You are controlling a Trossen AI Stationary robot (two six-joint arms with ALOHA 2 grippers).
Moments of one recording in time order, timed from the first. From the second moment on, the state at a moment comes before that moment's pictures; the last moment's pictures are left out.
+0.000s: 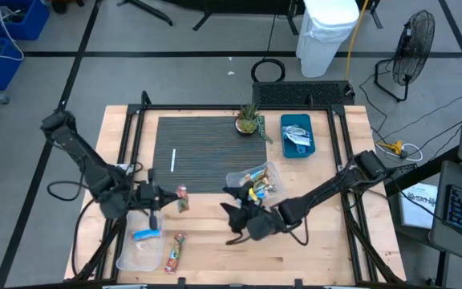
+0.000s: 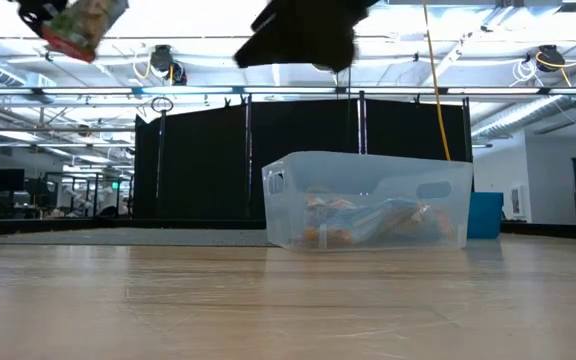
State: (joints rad) left arm -0.84 0.90 0.53 0.03 -0.94 -0.34; right arm 0.47 1.89 1.24 0.21 0.97 -0.53
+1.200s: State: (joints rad) left arm -1.06 0.82 0.53 -0.17 -1.17 -0.53; right arm 0.33 0.37 0.12 0.38 0.62 -0.20
